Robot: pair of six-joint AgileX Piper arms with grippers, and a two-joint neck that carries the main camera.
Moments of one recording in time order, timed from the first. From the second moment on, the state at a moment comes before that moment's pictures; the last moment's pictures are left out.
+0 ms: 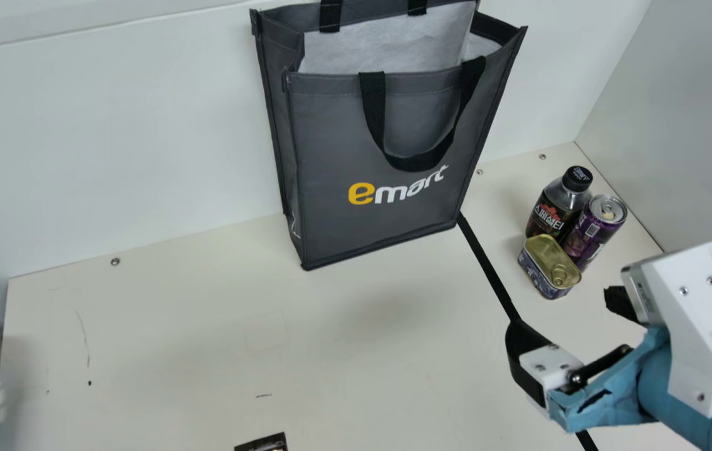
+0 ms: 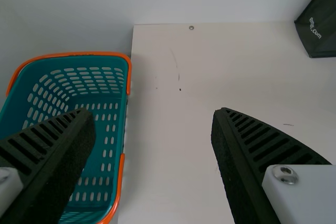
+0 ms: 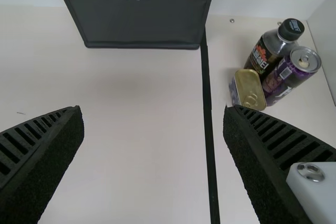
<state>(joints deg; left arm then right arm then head) -1.7 43.3 -69.0 -1.5 69.4 2.6 1.8 44.1 -70.6 -1.2 68.9 -2.0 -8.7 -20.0</state>
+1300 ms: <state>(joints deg) -1.7 43.3 -69.0 -1.5 69.4 2.6 -5.6 59.2 -85.7 6.1 64.2 -15.0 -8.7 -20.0</state>
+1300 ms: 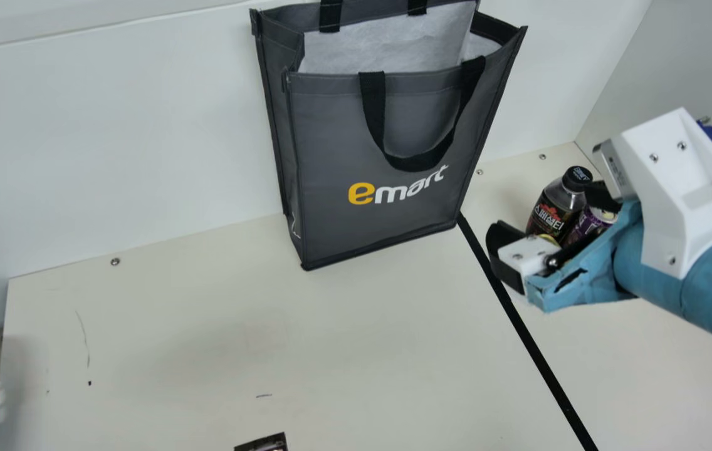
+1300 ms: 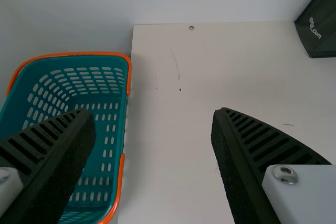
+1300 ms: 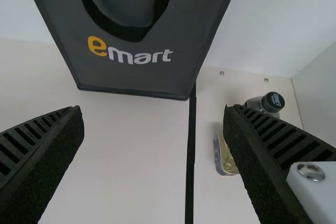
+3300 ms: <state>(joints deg) -1.7 43.3 -69.0 -1.5 69.4 2.6 -7.4 88.0 -121.2 18.8 67.1 -46.1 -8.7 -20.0</state>
